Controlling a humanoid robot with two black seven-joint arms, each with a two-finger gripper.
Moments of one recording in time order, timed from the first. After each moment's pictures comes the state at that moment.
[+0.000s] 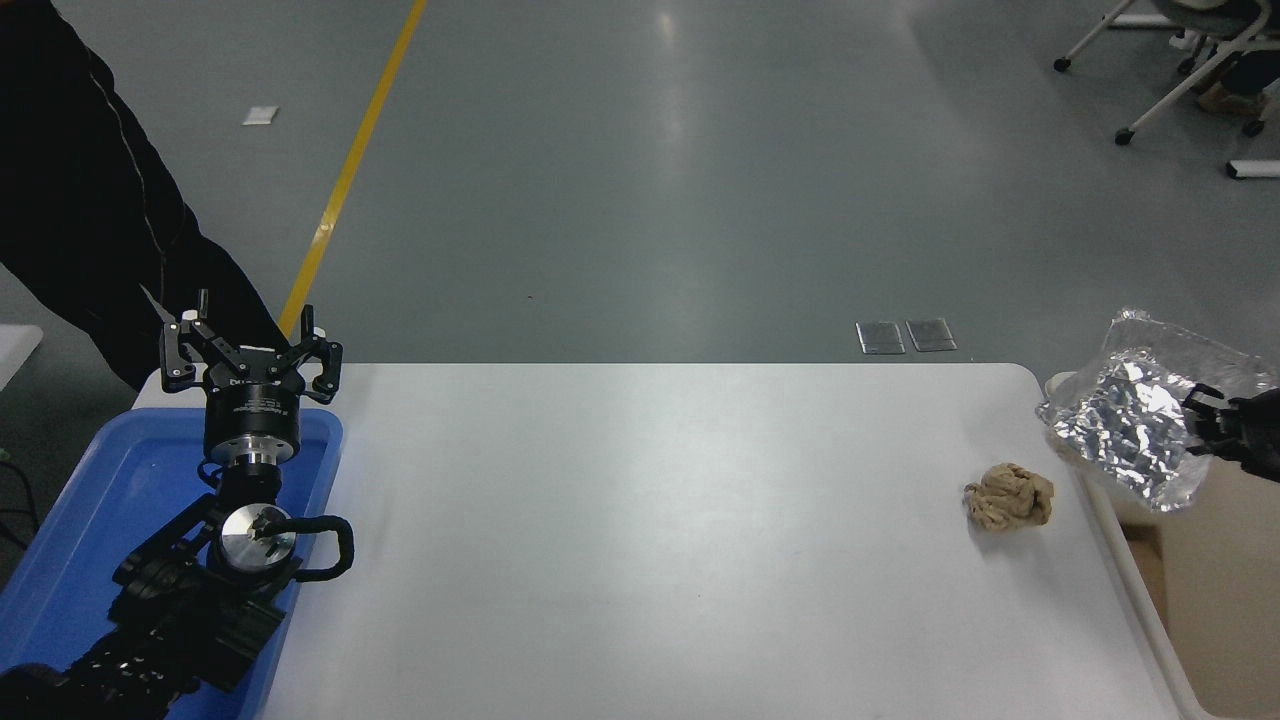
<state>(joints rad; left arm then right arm) -0.59 0.14 -1.05 -0.42 -0.12 -0.58 -0.59 1.01 -0.65 -0.89 0.40 -0.01 0.33 0.01</state>
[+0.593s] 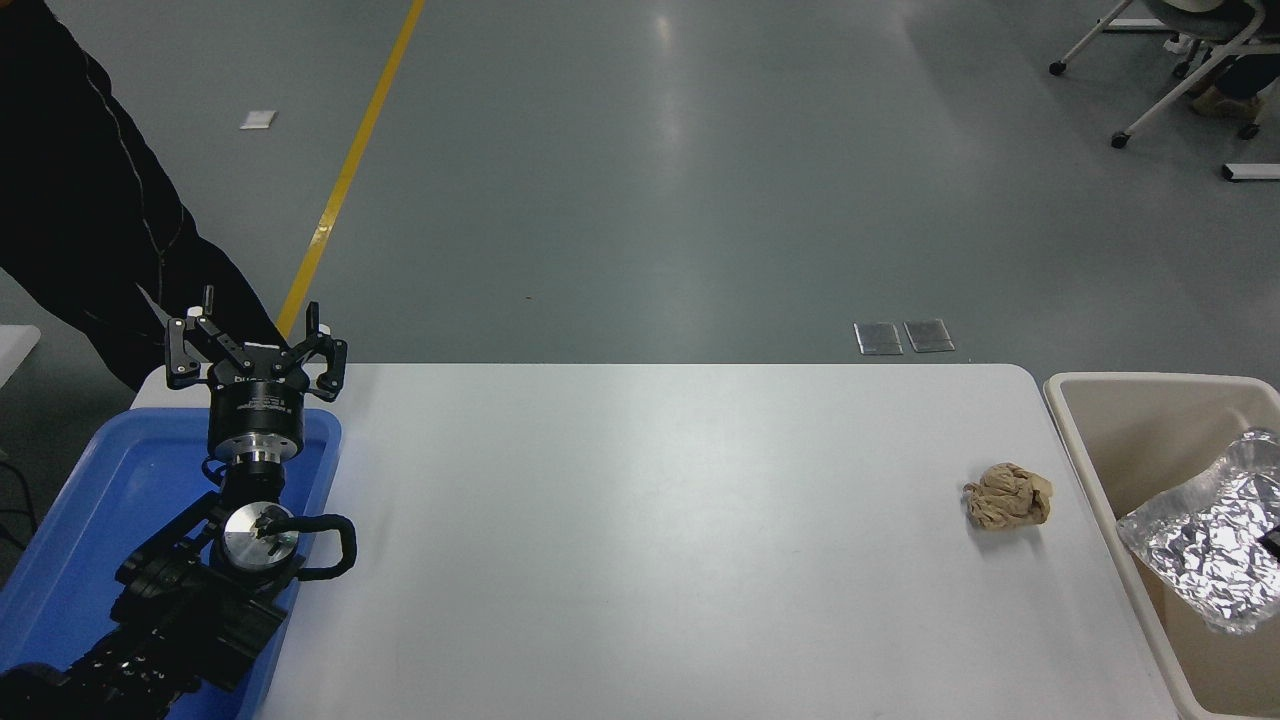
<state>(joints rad) -0.59 0.14 -1.05 -0.42 -0.12 -0.58 -0.59 0.56 -0.46 -0.59 0.01 0.03 0.08 -0.10</state>
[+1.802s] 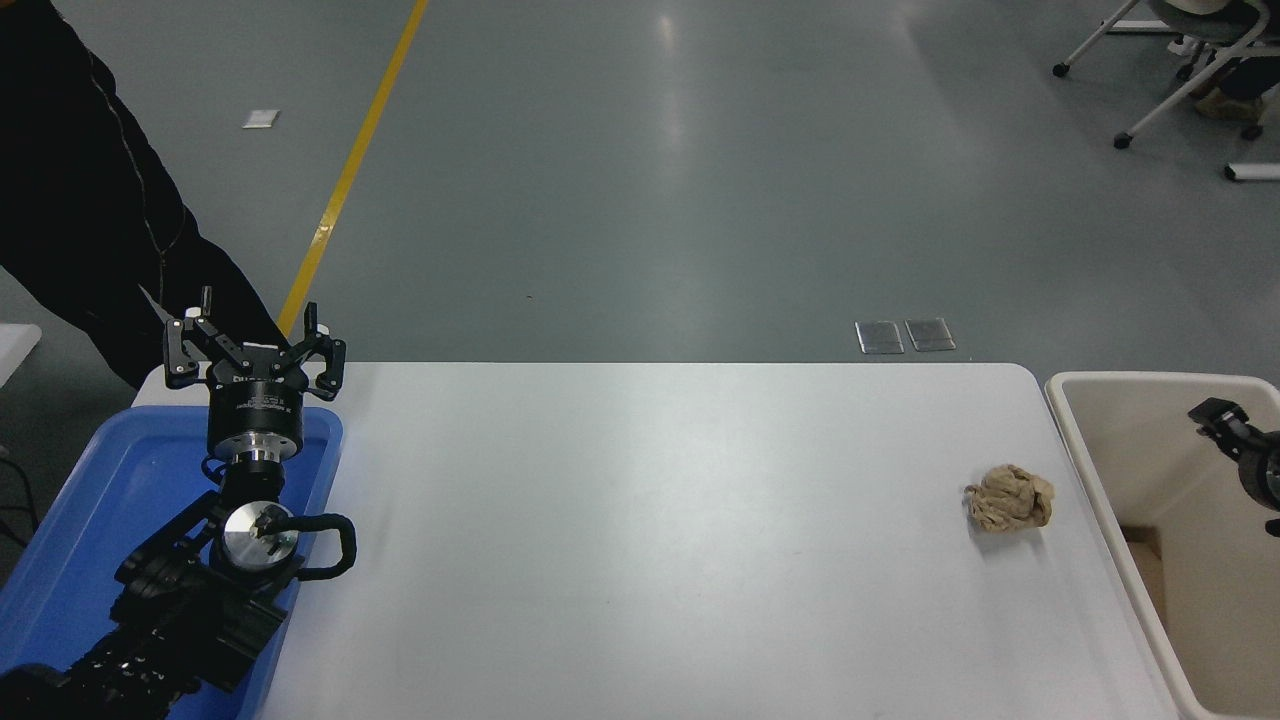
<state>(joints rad) -0.59 0.14 -1.05 -0.42 -0.12 -0.58 -0.59 1.18 -0.55 -0.91 0.52 0.03 0.19 -0.12</state>
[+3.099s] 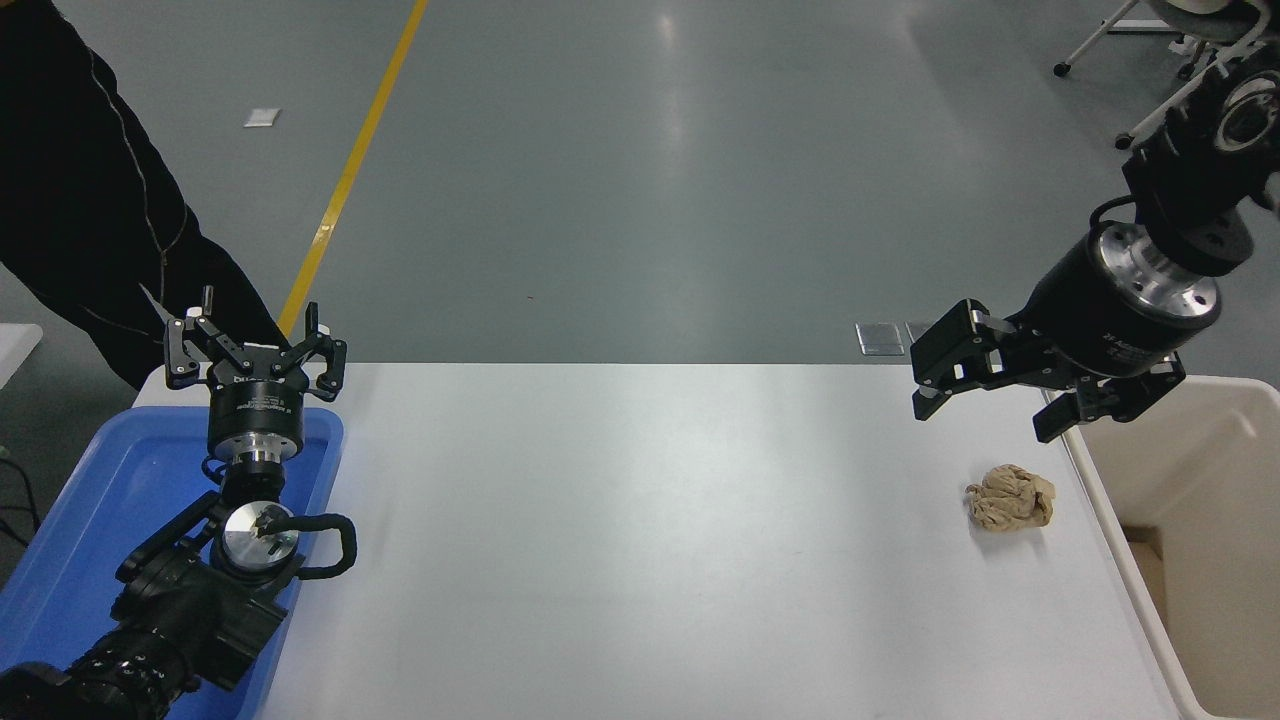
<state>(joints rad) -0.59 0.14 -1.05 -0.42 -0.12 -0.58 -0.59 2.37 -0.45 -1.26 1.55 0.02 0.77 -0.17</state>
